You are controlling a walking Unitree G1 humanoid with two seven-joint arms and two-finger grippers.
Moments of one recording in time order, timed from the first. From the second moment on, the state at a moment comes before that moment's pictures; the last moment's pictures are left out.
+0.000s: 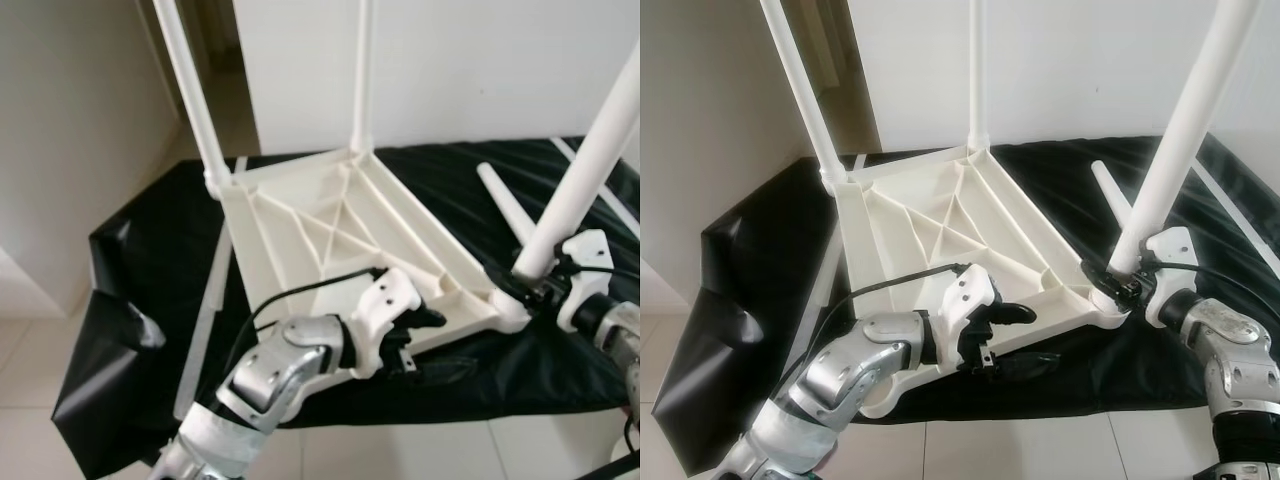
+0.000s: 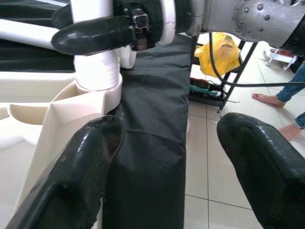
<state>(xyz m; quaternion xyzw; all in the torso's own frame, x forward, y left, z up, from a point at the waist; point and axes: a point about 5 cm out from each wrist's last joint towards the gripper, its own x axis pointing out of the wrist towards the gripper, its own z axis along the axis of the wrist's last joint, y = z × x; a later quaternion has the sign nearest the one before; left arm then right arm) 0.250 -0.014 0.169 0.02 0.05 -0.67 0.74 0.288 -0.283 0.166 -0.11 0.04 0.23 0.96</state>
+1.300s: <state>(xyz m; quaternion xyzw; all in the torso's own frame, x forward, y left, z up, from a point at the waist) 0.275 -0.009 0.164 0.03 0.06 -0.58 0.81 0.281 -0.287 0.159 -0.08 0.02 0.21 0.97</state>
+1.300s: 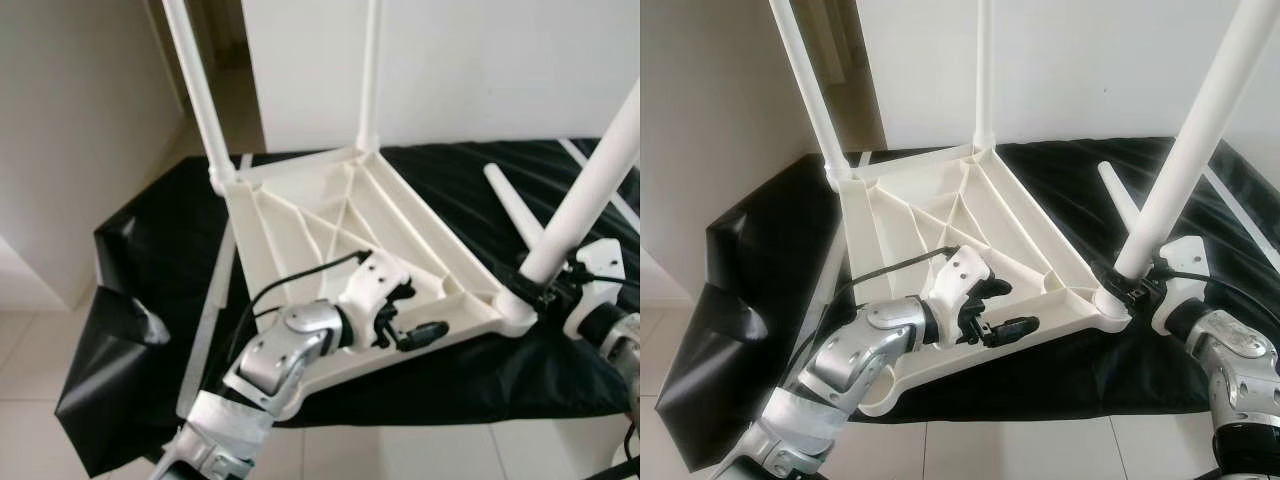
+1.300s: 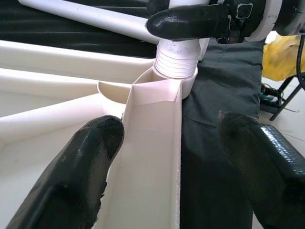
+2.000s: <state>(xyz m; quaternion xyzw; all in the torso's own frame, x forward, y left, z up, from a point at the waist) 0.278 -0.004 0.164 0.03 0.06 -0.57 0.82 0.278 -0.260 0.156 -0.03 -0.01 0.05 1.00</state>
